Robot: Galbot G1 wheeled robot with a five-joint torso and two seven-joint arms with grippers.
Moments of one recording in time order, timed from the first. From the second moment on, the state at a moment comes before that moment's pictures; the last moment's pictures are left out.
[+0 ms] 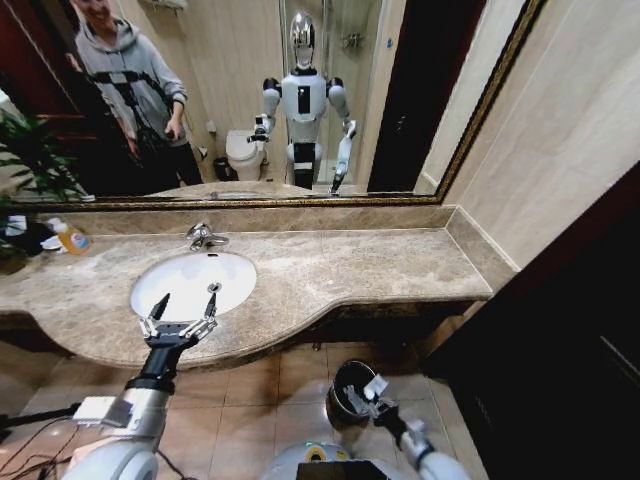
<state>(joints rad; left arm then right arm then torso) 1.84 -1.36 -0.82 -2.47 -0.37 0.04 0.05 -1.40 1.23 0.22 1.27 0.16 0.08 -0.13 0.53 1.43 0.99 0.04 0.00</state>
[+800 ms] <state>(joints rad) 1.84 -1.36 -0.82 -2.47 -0.37 0.04 0.05 -1.04 1.30 0.11 0.69 0.07 0.20 -0.23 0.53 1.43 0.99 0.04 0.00</state>
